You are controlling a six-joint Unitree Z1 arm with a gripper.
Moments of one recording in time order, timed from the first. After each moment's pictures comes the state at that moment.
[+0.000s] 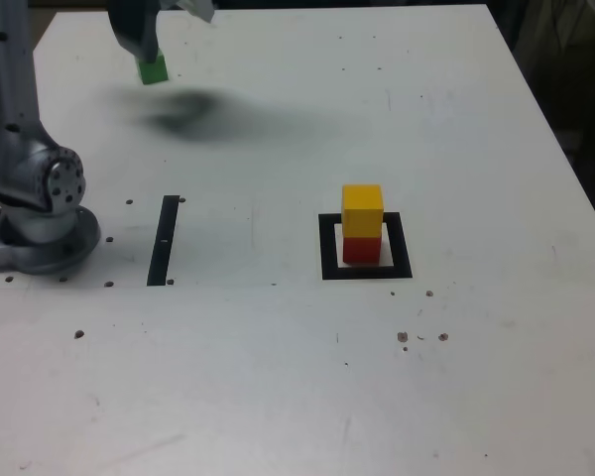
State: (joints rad) arm 1.13 1.87 -1.49 1.35 0.16 0.32
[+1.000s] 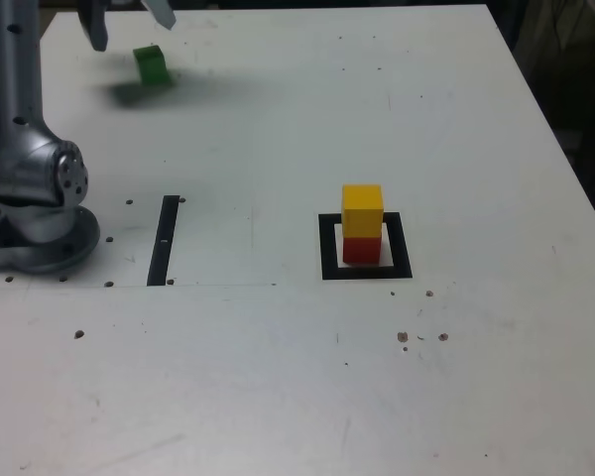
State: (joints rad) arm 1.34 2.05 -1.66 1.37 0.27 0.84
